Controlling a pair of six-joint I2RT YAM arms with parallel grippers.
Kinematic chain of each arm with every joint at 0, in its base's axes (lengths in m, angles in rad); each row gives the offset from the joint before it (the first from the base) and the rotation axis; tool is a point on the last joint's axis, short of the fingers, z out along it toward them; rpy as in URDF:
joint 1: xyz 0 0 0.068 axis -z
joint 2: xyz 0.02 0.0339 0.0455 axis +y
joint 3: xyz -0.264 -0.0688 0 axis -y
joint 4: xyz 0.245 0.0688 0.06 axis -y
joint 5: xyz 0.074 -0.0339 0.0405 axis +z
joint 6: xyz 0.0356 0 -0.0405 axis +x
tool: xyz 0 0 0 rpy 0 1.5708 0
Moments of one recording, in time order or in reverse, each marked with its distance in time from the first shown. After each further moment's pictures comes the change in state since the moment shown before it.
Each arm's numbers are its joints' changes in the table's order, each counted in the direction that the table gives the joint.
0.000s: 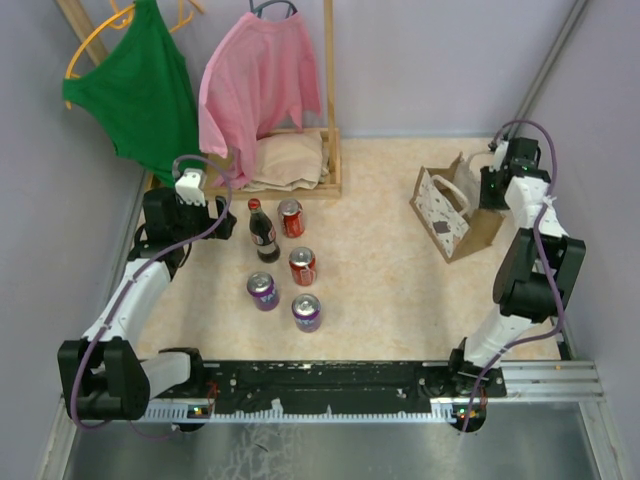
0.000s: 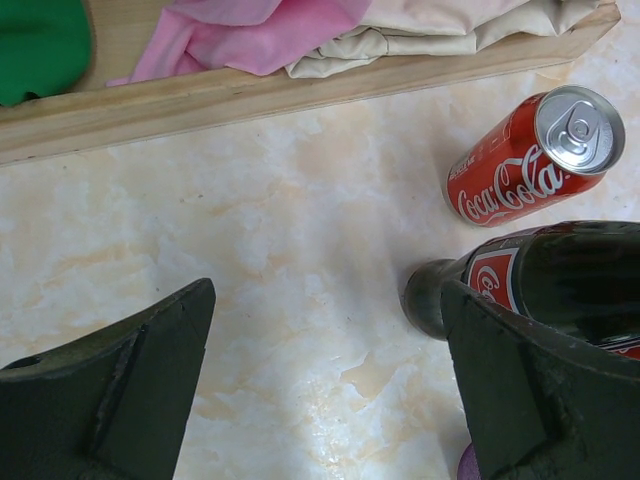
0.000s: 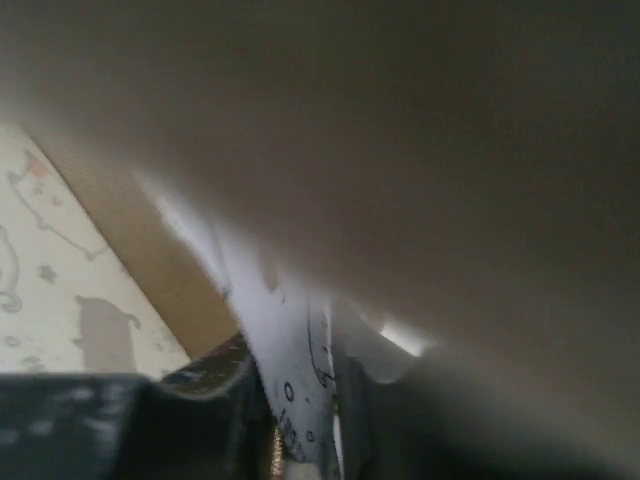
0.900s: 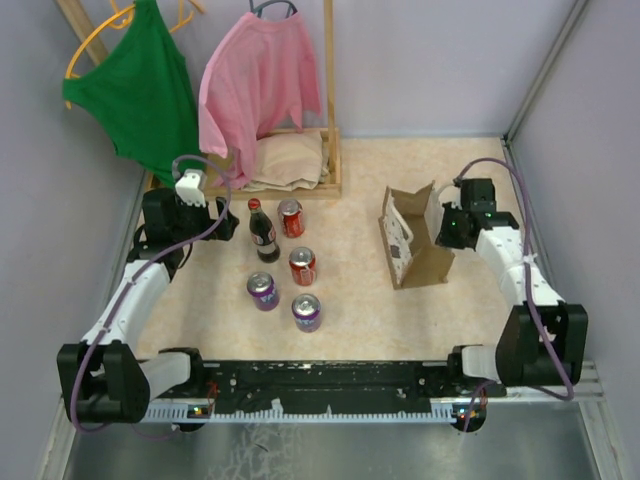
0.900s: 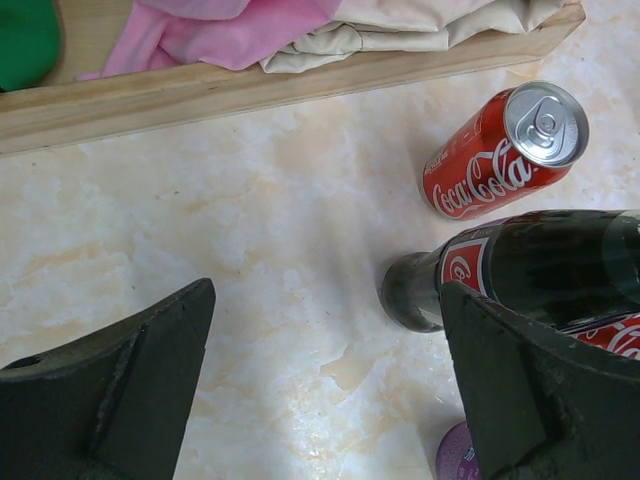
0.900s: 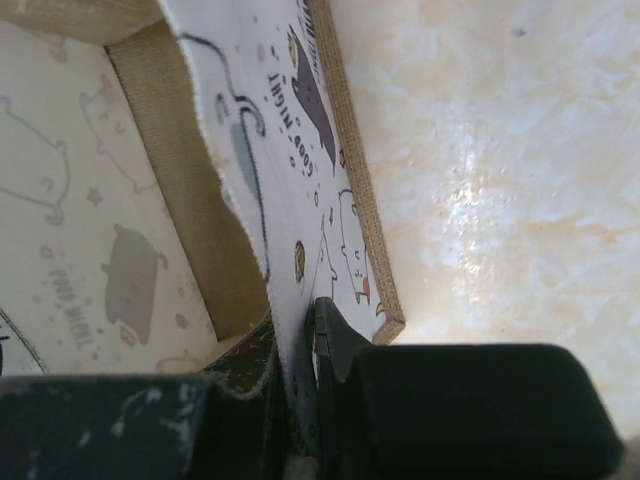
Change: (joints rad) left arm 0.000 -0.011 0.000 -0.017 -0.040 -0.026; right arm -0.264 -0.405 -0.429 0.000 -0.011 0.344
